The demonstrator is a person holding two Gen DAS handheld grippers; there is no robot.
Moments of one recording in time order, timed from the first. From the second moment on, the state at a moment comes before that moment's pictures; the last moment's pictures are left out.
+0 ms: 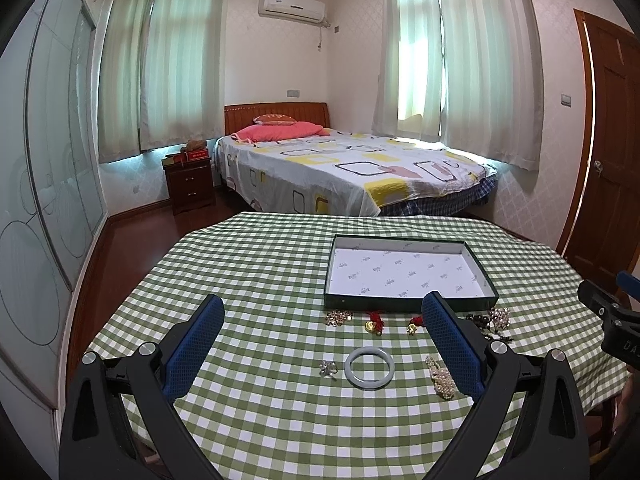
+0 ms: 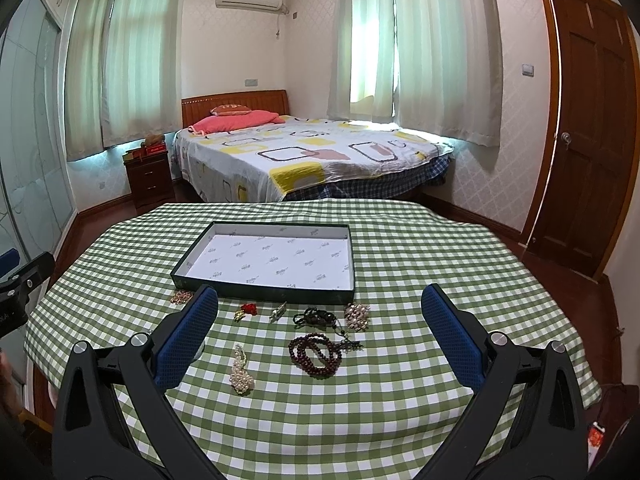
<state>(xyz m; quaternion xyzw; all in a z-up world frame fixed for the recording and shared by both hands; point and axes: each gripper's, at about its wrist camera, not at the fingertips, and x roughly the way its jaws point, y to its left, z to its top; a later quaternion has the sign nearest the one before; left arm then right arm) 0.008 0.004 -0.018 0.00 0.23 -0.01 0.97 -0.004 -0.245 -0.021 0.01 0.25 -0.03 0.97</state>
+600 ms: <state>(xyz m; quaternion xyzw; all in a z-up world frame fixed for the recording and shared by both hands) 0.074 0.014 -0.117 -0.01 0.37 -0.02 0.93 0.064 -0.270 -0.129 0.05 0.36 -0.03 0.93</state>
